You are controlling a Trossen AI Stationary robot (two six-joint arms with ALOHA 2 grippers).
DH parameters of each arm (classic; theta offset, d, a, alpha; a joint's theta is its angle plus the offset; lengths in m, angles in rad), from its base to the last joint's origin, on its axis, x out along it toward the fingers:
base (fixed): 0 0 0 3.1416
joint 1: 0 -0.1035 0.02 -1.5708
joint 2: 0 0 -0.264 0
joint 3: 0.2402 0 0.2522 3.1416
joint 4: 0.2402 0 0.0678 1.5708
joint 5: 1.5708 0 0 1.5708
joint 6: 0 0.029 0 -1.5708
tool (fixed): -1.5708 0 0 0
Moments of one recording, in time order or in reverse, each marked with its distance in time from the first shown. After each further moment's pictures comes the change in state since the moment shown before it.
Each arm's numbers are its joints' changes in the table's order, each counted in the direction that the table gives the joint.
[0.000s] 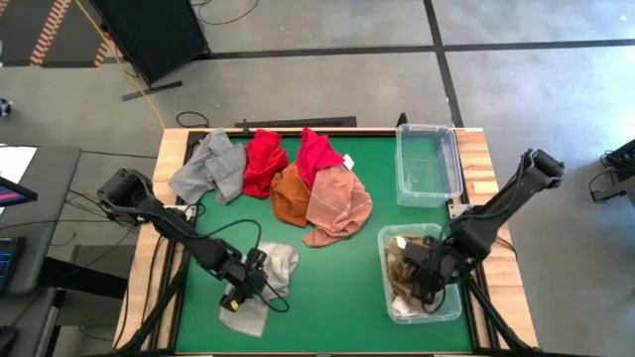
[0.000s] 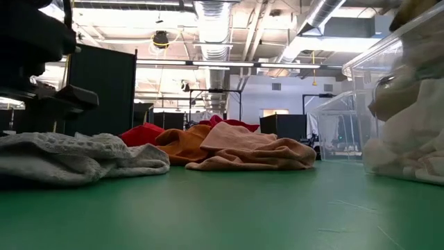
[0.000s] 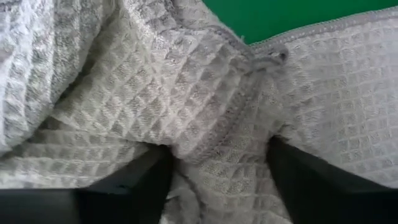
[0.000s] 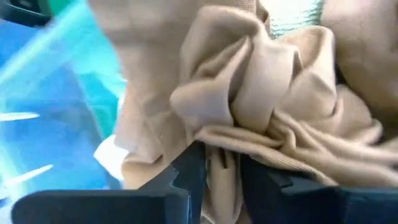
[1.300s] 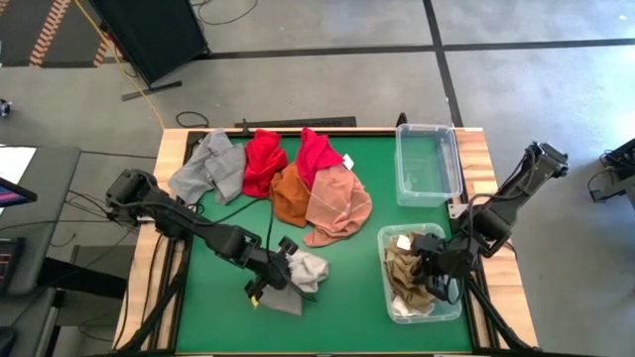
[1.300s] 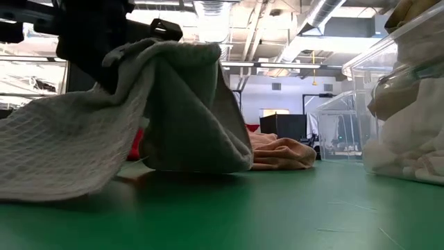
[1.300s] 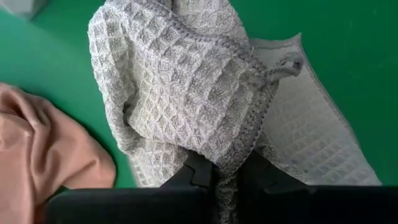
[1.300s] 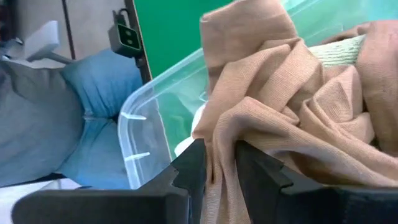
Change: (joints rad) left arm -0.162 -0.005 0.335 0.077 0.081 0.482; right arm -0.021 0.166 0.003 -0.097 -0.018 -0.025
